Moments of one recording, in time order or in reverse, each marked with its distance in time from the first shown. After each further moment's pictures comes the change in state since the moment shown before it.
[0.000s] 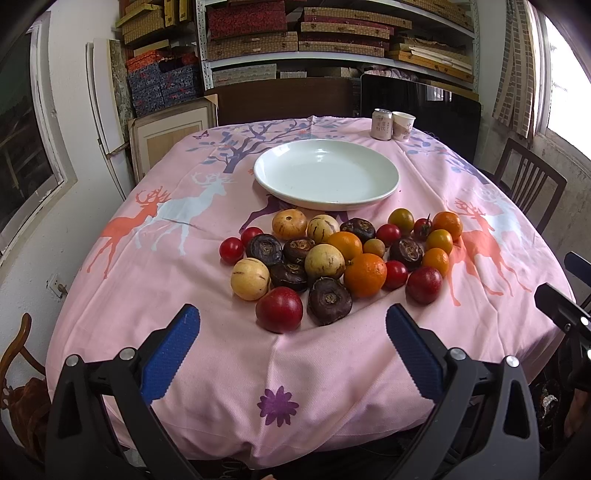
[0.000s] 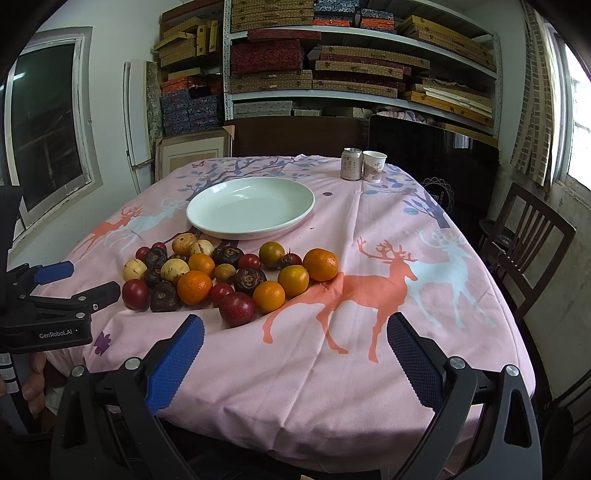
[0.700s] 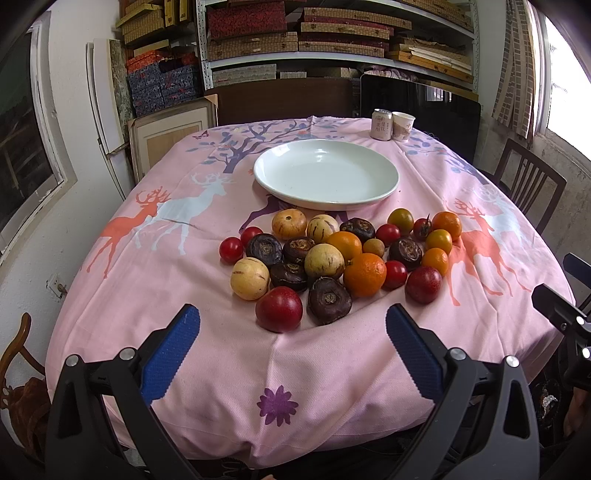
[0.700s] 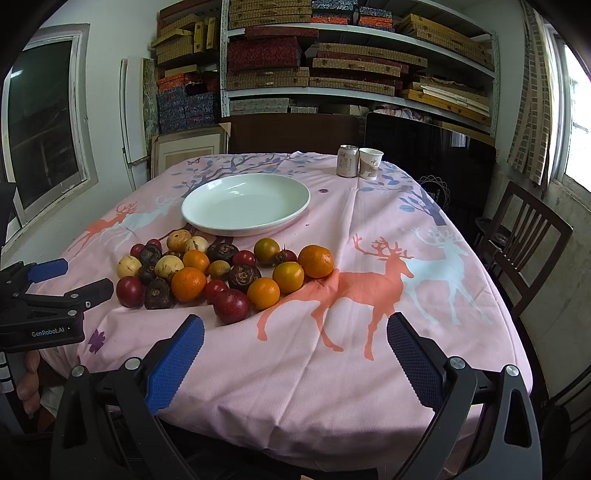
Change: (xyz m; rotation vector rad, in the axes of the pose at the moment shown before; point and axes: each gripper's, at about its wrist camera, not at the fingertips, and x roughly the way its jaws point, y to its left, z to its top) left arm 0.000 -0.001 0.000 0.002 0.001 0.001; right arm 0.003 -0.002 -0.001 -0.001 0.008 -0.015
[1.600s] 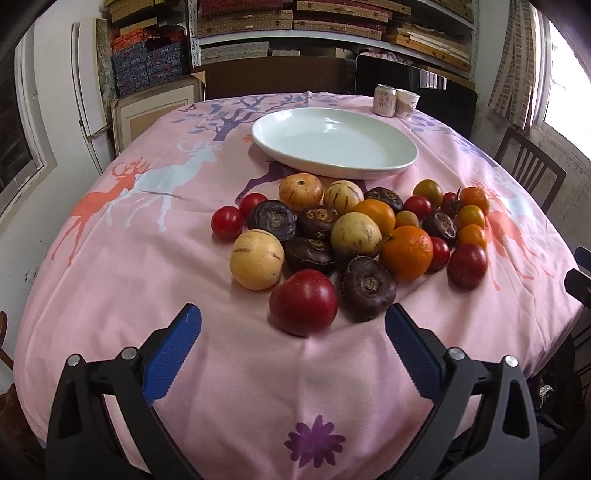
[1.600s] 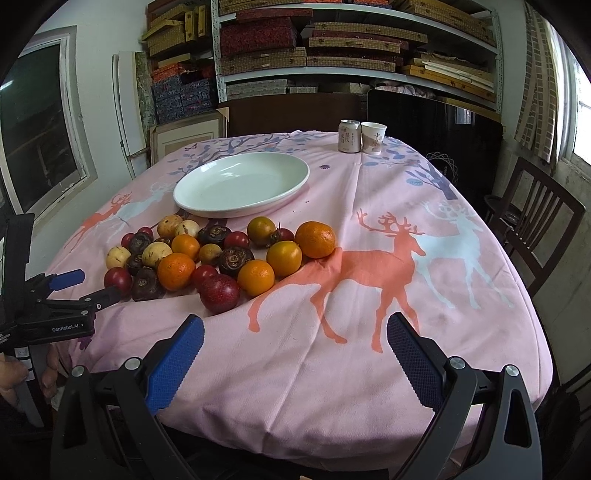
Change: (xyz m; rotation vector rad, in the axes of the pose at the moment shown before) left arm 0.069 0.026 -0.015 0.014 0.070 -0.065; right arm 0.034 -0.012 -0.008 0.047 0.082 0.034
